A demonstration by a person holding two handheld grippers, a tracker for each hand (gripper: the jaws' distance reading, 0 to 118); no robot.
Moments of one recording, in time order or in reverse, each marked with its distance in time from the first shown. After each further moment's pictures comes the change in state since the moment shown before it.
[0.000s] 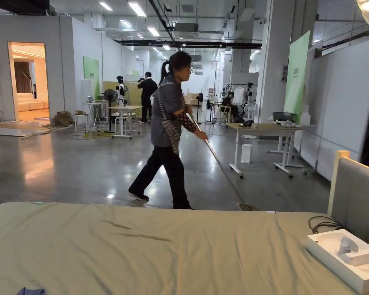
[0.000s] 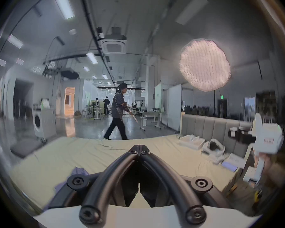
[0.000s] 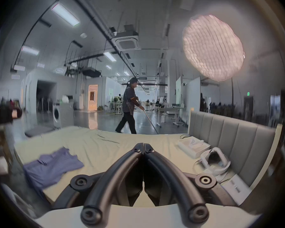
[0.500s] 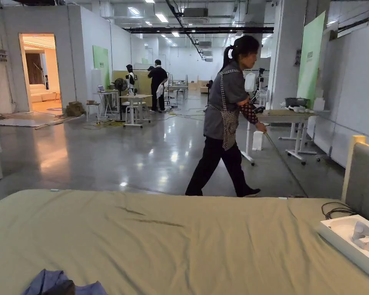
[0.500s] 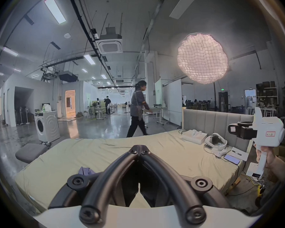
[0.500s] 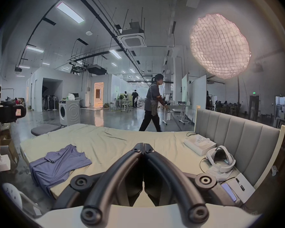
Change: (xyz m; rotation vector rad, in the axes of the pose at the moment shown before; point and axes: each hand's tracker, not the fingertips) left arm -0.009 0.000 0.008 -0.027 0.017 0.018; right arm -0.006 0.001 0.006 -0.024 0.081 -0.069
